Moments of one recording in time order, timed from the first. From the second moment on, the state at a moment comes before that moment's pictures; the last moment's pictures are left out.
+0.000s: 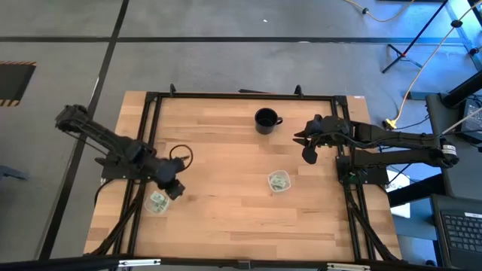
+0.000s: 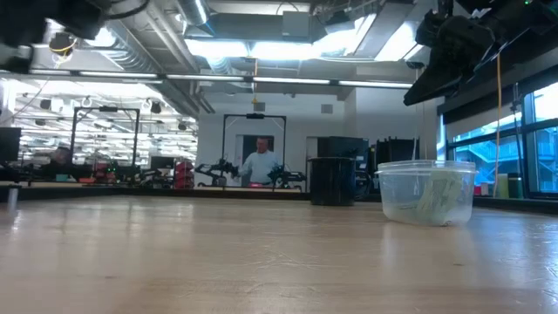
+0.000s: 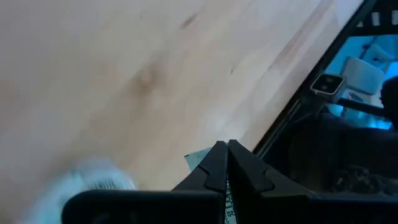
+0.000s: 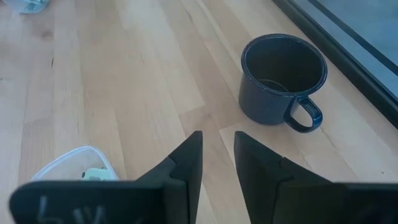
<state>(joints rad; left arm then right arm) -0.44 0.95 0.75 -0.74 0.11 -1.35 -0.20 0.79 0.62 -0.46 0.10 0.13</state>
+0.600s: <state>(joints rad) -0.84 1.11 0.75 -0.96 -0.09 -1.99 -0.20 0.79 0.62 -0.45 0.10 0.13</state>
